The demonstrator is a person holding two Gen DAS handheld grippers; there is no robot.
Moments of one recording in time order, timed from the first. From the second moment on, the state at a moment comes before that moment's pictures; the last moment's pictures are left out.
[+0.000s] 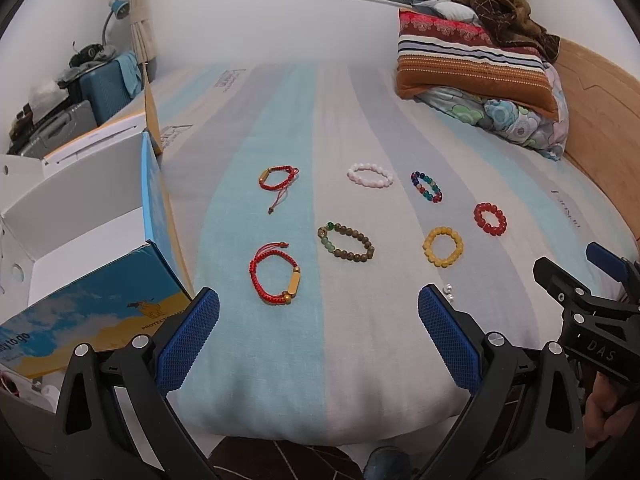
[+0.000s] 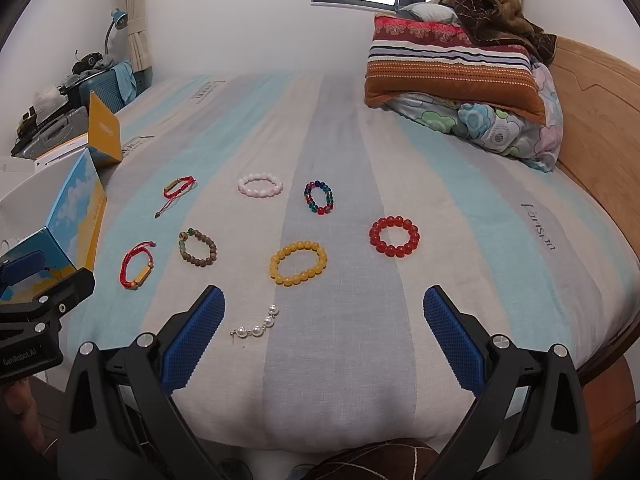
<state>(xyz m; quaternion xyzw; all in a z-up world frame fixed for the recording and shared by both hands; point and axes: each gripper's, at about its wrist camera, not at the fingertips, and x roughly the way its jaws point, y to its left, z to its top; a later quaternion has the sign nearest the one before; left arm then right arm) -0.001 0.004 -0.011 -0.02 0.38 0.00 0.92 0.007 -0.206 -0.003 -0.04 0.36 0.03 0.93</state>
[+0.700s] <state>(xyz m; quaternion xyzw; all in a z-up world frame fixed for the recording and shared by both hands) -0.001 0.006 -0.011 -0.02 0.38 0.00 0.92 0.007 -0.205 -0.004 -0.04 0.36 0.03 0.93</state>
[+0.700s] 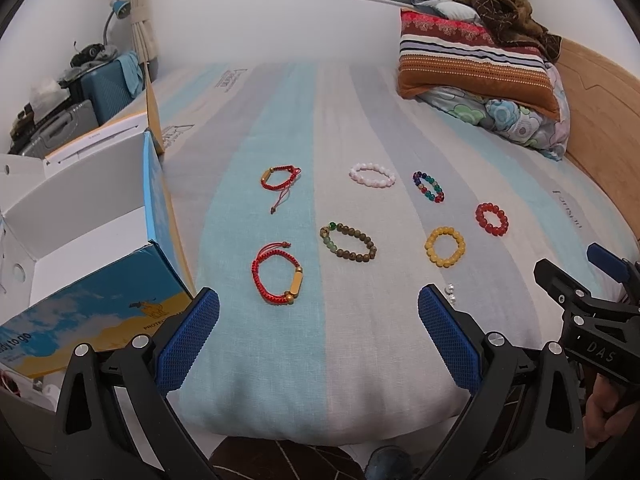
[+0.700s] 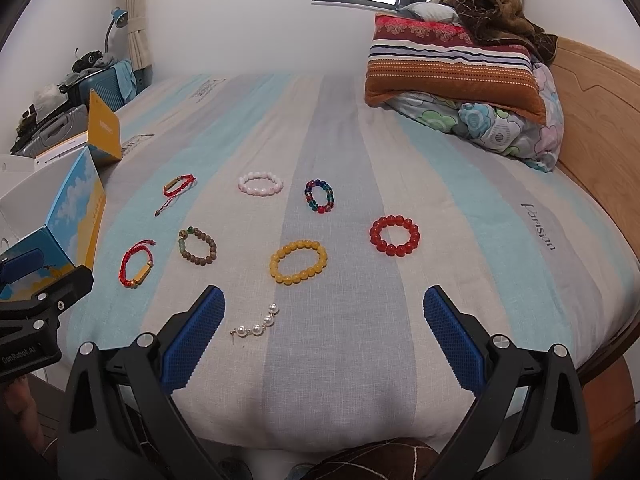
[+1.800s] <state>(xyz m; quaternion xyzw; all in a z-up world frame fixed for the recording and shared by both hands) 0.003 0.000 -0.011 -0.01 0.39 0.00 0.92 0.010 -0.206 -0.004 -0.04 0.37 0.03 0.93</state>
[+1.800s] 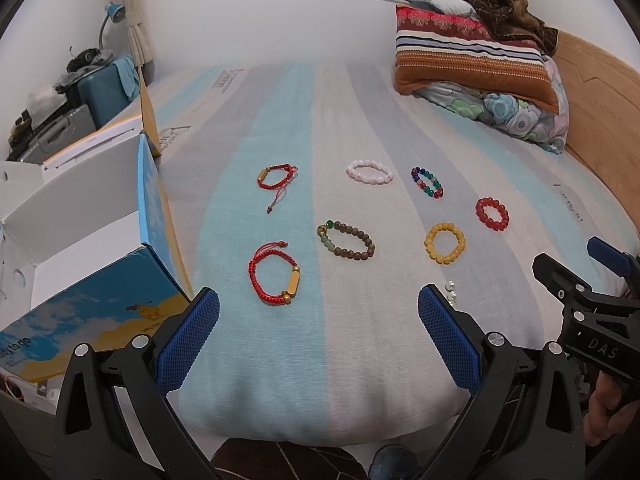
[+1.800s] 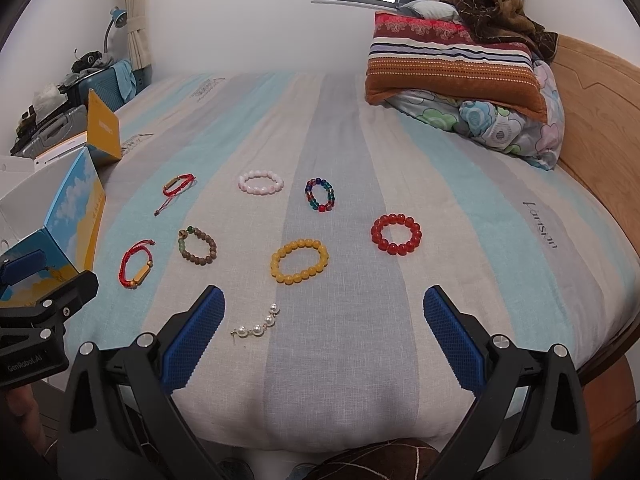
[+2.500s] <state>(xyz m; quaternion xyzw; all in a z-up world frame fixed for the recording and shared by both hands) 0.044 -0.011 -0.061 0.00 0.42 -0.01 0.91 0.044 -0.213 -0.048 -0.03 0.40 0.02 0.91</state>
